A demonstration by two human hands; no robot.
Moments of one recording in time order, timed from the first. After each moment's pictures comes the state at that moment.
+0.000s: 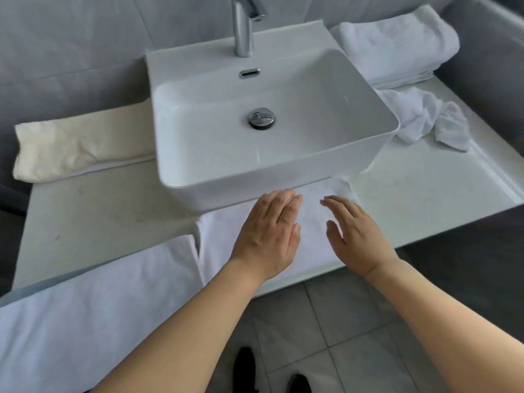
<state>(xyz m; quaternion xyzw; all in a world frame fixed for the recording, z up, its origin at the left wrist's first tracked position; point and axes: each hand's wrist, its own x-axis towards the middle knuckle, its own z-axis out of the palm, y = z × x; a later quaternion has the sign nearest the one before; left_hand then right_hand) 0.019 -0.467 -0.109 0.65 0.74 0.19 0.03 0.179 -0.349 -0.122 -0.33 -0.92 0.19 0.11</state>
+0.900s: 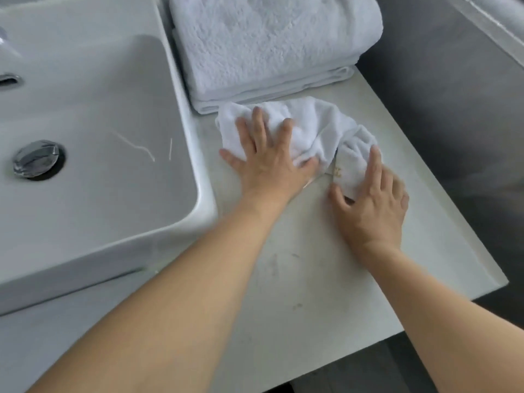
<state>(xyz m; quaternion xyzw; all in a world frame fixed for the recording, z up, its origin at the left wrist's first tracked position) 0.138 0.004 -0.200 0.45 0.87 0.16 0.08 0.301 0.034 -0.222 -0.59 -0.78 0.14 0.19</state>
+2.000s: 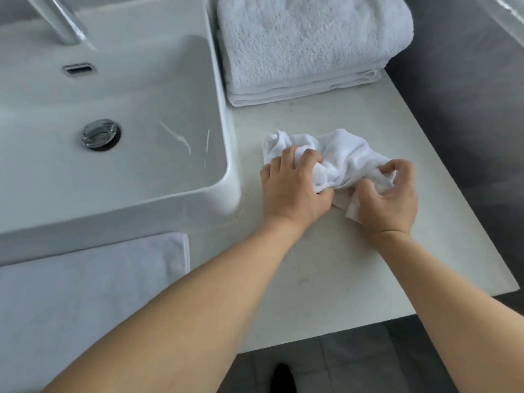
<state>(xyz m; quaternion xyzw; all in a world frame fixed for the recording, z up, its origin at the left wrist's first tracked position) 0.179 -0.050 -0.188 0.44 0.86 0.26 0.04 0.304 0.031 -0.206 -0.56 -0.68 0.33 0.34</state>
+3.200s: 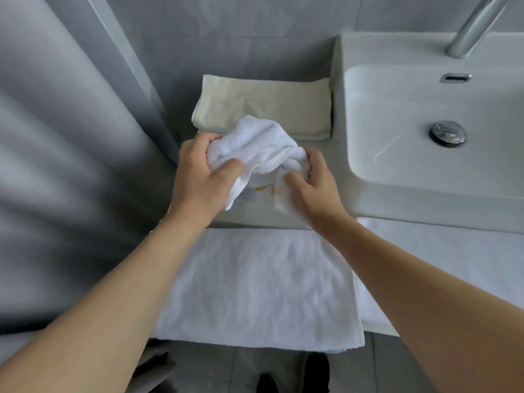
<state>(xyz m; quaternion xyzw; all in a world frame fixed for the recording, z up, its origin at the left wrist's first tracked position) -0.226 -0.680 -0.072 0.18 0.85 0.49 0.03 -0.140 -0.515 -0.128 -0.22 -0.78 0.56 0.17</state>
